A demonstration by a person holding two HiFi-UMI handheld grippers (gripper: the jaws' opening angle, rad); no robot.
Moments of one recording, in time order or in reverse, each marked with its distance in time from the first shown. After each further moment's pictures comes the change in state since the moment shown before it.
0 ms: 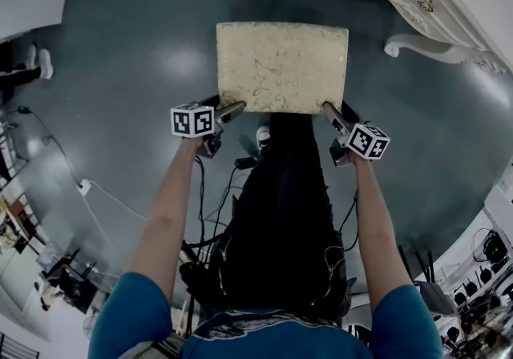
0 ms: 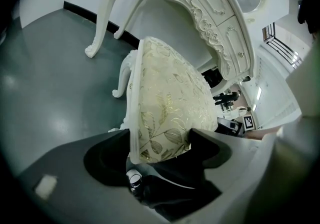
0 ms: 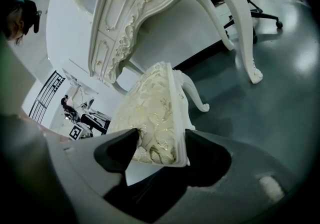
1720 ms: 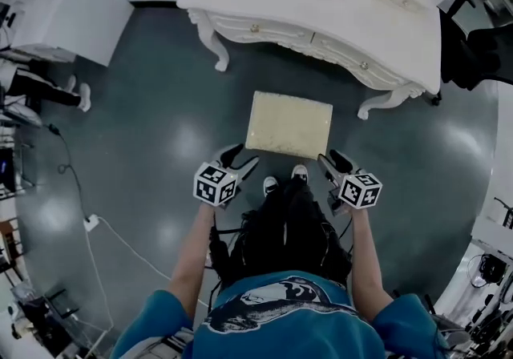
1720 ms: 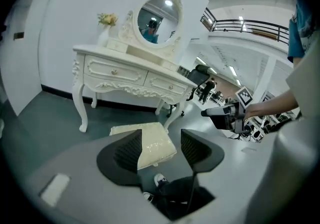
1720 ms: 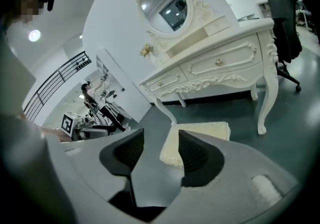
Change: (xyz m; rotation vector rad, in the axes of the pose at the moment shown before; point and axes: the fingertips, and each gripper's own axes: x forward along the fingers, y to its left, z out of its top) left arm -0.242 -0.228 0.031 0.521 -0.327 0.021; right arm -0.171 0.264 0.055 -0.333 -0.071 0.059
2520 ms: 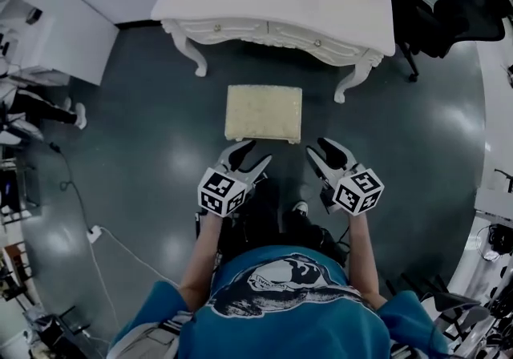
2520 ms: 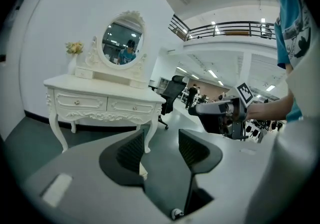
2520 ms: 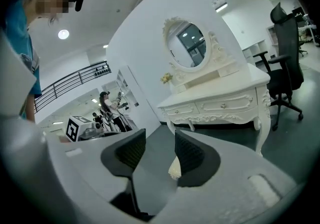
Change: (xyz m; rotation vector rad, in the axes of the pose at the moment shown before) left arm -0.024 -0.198 0.059 0.186 -0.165 -0.111; right arm -0.157 0.085 0.047 -0.164 -0.239 0.096
